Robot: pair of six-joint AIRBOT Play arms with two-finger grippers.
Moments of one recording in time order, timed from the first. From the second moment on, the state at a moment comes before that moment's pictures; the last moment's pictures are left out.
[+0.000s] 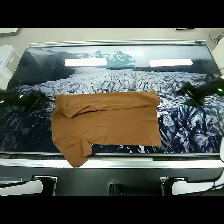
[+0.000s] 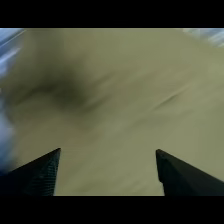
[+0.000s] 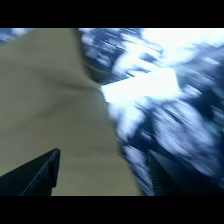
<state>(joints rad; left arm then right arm) 0.40 -1.45 1.28 0.99 -1.38 -1.43 -0.39 -1.60 1.57 -1.16 1.49 1.64</state>
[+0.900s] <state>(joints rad) 0.52 -1.37 0.64 0.92 -1.22 -1.16 -0.48 -1.36 1.07 -1.26 1.58 1.59</state>
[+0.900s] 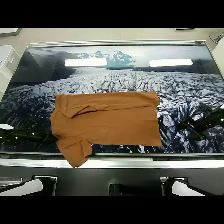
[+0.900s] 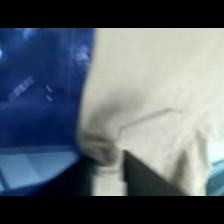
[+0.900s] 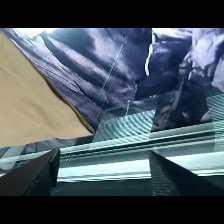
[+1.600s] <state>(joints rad) 0.50 -1.29 0.64 0.90 -1.23 -1.15 -0.34 -1.39 0.78 -1.11 1.37 1.54</state>
